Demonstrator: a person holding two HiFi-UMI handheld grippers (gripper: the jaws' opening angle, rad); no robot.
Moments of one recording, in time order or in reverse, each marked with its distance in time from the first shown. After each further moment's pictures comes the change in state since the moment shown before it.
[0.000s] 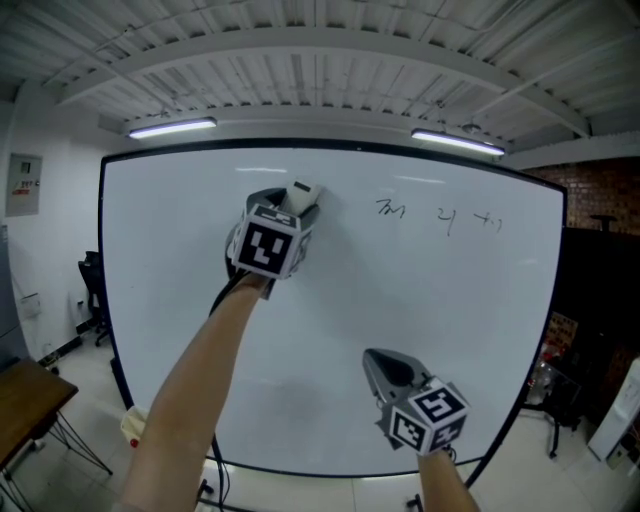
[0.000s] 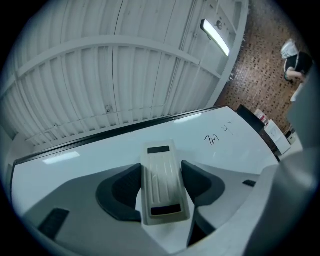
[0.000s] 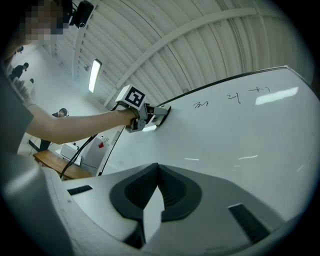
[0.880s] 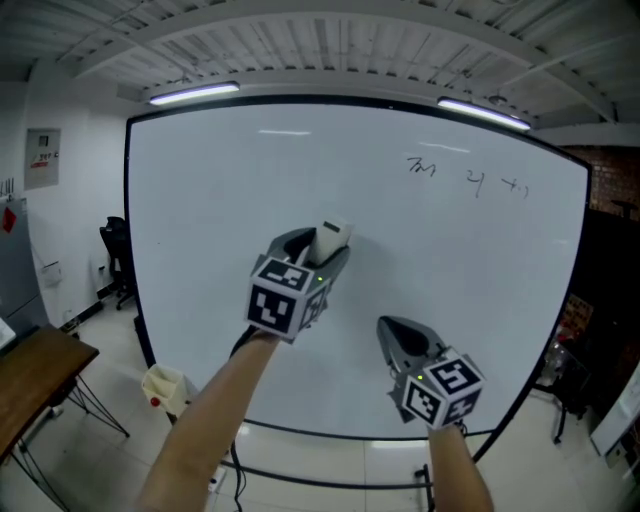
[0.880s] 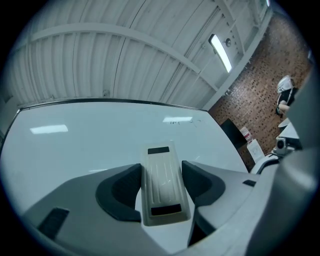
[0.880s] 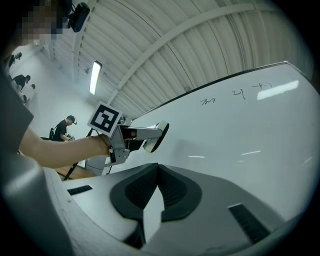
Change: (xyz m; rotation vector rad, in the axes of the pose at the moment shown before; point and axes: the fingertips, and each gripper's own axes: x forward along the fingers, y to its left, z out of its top) left arm -0.092 -0.087 -0.091 -0.179 0.009 -0.181; right arm -0.005 0.033 -0.006 0.037 0.012 0.035
